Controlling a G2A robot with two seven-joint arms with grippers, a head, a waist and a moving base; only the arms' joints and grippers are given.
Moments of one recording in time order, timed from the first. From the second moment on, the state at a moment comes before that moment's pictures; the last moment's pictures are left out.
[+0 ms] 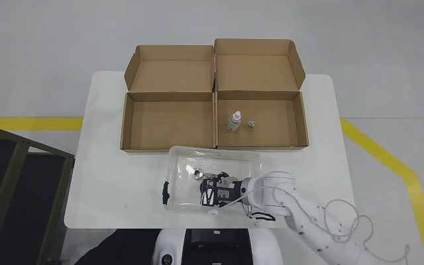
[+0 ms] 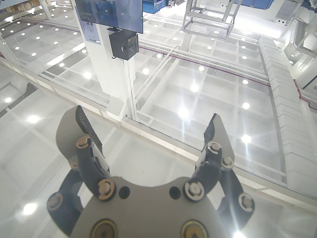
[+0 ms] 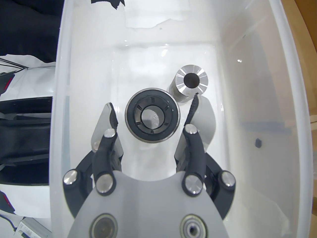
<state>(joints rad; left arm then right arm) -0.42 -0.34 -0.17 -1.17 3.07 0.50 0.07 -1.11 -1.12 0.80 -1.80 -1.28 -0.70 0.58</state>
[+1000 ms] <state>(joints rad) -0.42 -0.34 -0.17 -1.17 3.07 0.50 0.07 -1.18 -1.09 0.93 -1.95 -1.28 -0.74 0.50</state>
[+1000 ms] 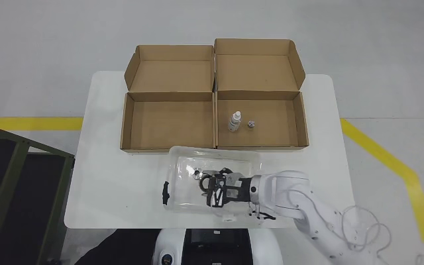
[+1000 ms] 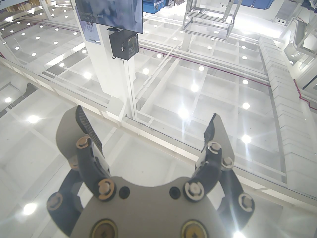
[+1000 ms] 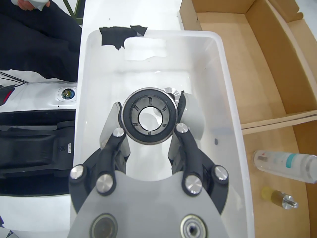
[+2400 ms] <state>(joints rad) -0.42 -0.34 -0.17 -1.17 3.07 0.50 0.07 -1.17 -1.09 1.21 -2.01 -0.95 -0.64 -0.02</state>
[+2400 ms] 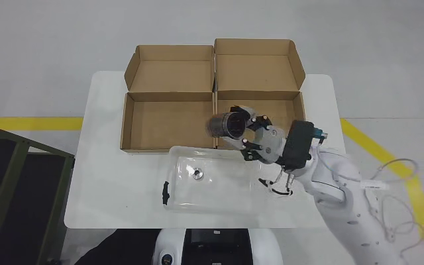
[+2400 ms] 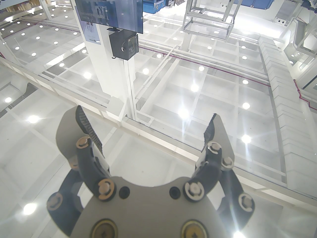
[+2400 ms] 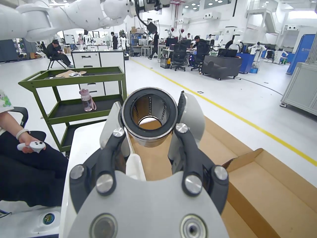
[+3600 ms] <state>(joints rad) -0.42 -0.34 -0.17 -1.17 3.07 0.50 0.07 -1.07 -1.12 1.12 -1.89 -0.96 -0.67 -0.02</state>
